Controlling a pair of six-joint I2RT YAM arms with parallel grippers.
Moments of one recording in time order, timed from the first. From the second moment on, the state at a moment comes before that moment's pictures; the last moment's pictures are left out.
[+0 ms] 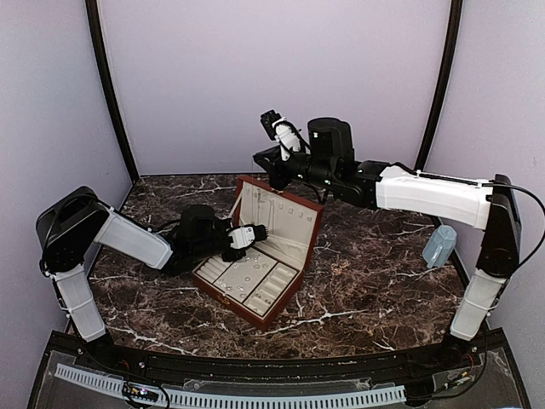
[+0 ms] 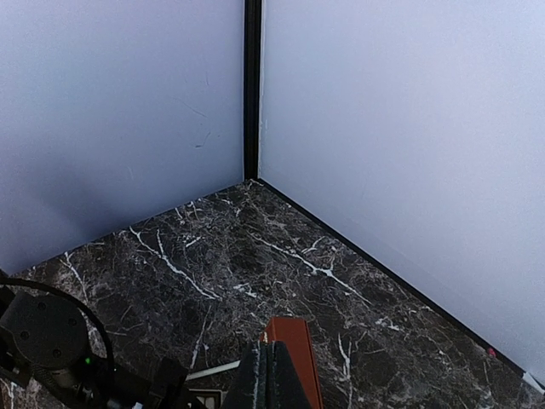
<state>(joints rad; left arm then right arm) -0.72 1.81 0.78 0.67 0.11 0.88 0.89 1.76 1.50 0.09 -0.04 -0.06</state>
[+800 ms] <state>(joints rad) -0.72 1.81 0.77 0.68 0.11 0.88 0.92 1.80 1.49 0.01 0.03 -0.09</state>
